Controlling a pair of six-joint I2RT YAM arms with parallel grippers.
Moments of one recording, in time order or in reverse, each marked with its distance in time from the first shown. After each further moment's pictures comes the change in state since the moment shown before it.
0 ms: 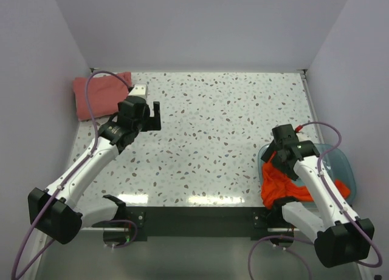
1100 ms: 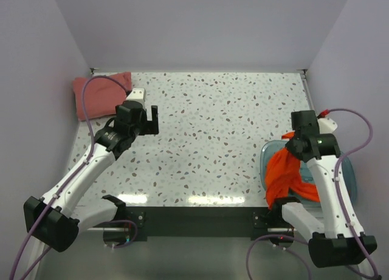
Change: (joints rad) left arm 0.000 -0.071 -0.051 0.001 0.006 0.026; right arm -0.127 -0.010 0.228 -0.069 0.093 0.005
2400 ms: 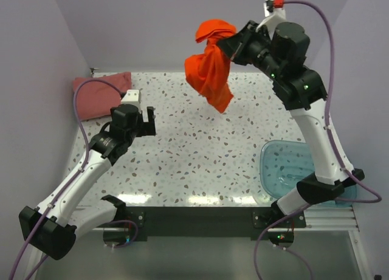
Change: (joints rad) left arm 0.000 -0.077 -0.035 0.003 -0.037 -0.009; right arm 0.410 0.584 1.140 0.529 -0.508 -0.228
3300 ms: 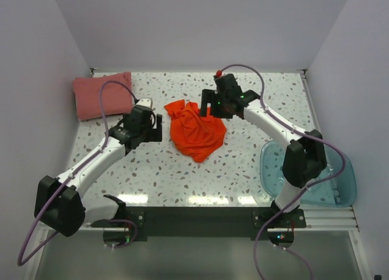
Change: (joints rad) left arm 0.000 0.210 -0.047 0.004 0.027 -0.032; right arm 0.035 0.181 -0.710 0.032 0.020 -0.072
